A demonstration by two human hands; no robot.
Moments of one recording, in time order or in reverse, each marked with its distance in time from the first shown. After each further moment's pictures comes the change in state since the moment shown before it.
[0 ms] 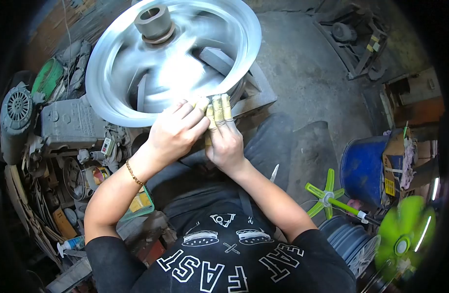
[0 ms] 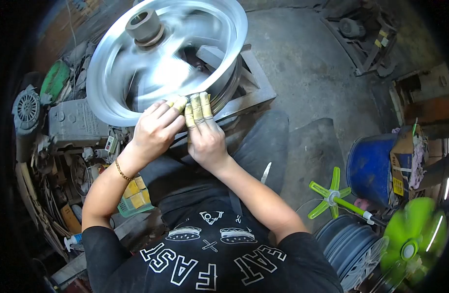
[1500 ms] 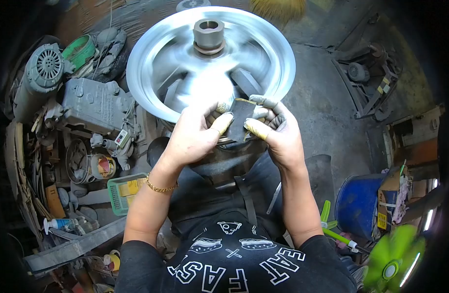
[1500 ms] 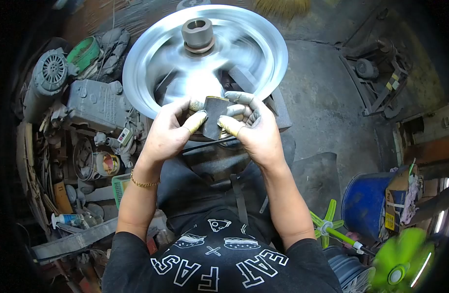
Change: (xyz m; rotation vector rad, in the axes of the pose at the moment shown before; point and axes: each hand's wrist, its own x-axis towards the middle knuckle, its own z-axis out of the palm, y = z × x) left_hand -0.006 0.005 -0.050 -1.194 0.252 -0.924; right_hand 0.096 -0.022 -0.074 1.174 -0.274 0.764
